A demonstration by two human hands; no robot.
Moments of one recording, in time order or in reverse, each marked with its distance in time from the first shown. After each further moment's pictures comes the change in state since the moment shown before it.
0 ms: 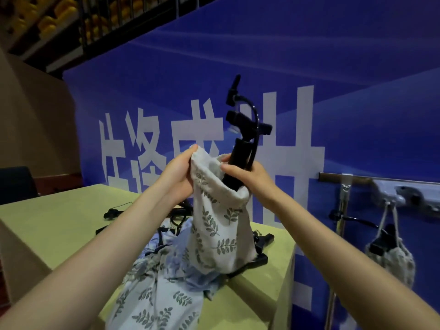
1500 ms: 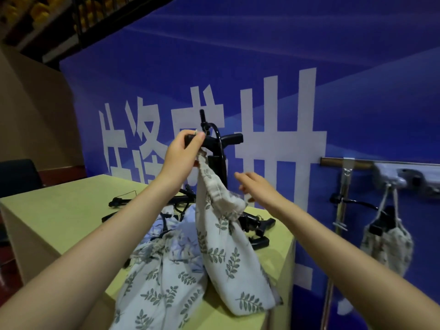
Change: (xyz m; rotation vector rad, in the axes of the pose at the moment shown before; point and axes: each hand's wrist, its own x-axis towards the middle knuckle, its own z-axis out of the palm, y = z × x) left_hand -0.015 -0.008 0.003 0.690 0.211 0.606; right_hand -0.027 0.040 -0.003 -0.320 -0.016 0.311
